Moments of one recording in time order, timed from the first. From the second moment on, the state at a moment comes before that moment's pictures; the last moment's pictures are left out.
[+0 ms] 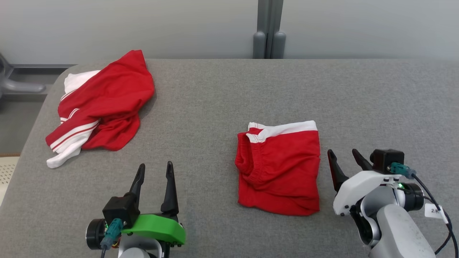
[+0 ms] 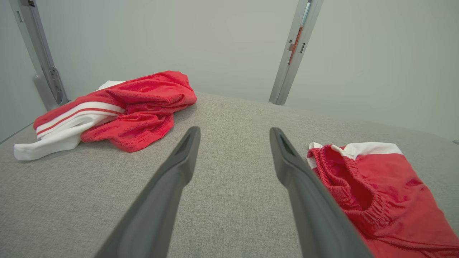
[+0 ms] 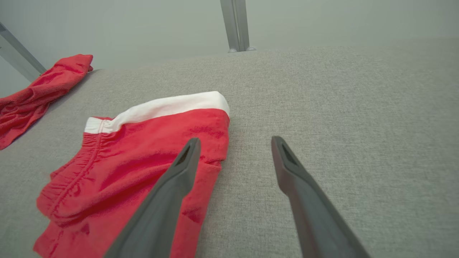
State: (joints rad) left arm -0.10 0.05 -0.28 0.26 -0.35 0.09 -0.26; right arm -0.24 -0.05 0.02 0.43 0.22 0.13 0.01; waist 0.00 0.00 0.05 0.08
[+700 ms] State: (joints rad) left arm -0.12 0.05 -0.29 0.22 -0.36 0.10 -0.26; right arm -0.44 -0.06 -0.01 0.67 0.19 0.13 0.24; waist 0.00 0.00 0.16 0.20
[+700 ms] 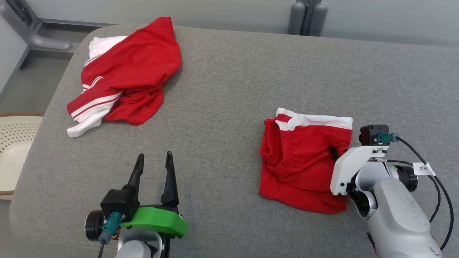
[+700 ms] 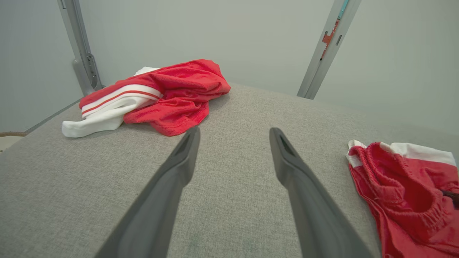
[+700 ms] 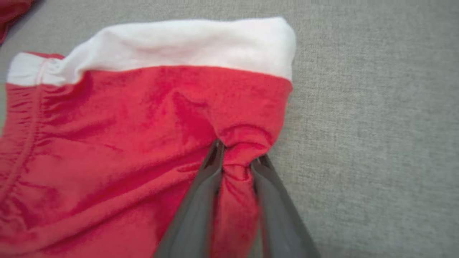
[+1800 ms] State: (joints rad) left arm -0.29 0.08 -0.29 0.16 -0.20 0.04 -0.25; right arm -0.80 -0.25 0.00 0.87 0.19 0.13 -0.03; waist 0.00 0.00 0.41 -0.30
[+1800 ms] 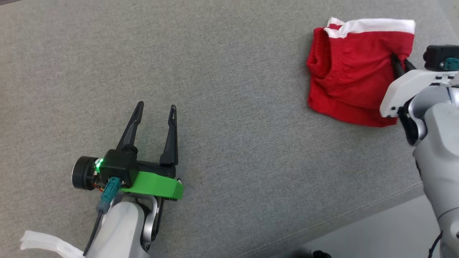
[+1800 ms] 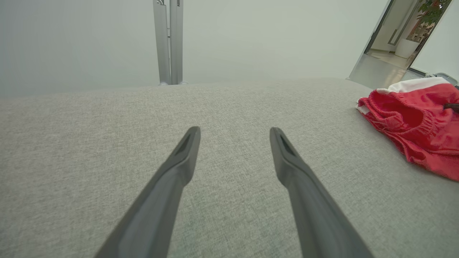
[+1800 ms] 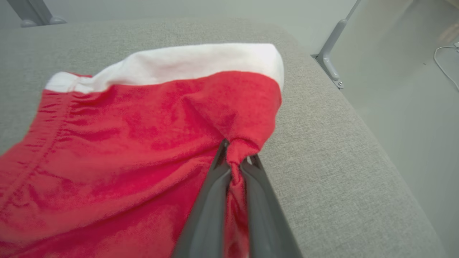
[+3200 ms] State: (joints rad) left arm -0.34 0.10 -0.22 0.29 -0.29 0.08 -0.26; right arm -1.04 -0.21 0.03 1.07 0.00 0.13 -0.26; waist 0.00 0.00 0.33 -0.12
